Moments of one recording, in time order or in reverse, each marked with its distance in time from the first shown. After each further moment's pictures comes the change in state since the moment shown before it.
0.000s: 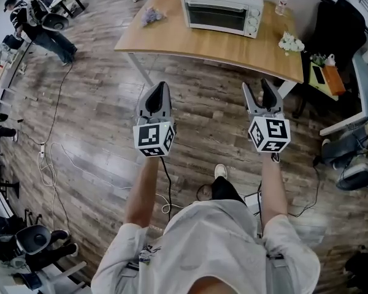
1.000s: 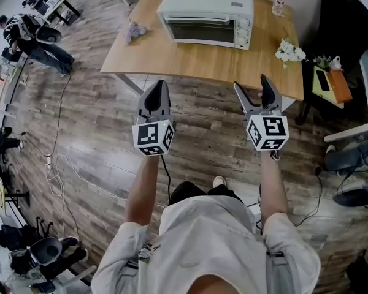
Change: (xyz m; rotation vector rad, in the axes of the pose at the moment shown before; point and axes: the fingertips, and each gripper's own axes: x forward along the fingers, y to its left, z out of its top) left arm 0.173 -0.033 -0.013 0.040 0.039 -0.020; right arm 0.117 -0.113 -0.017 0.053 0.015 0.036
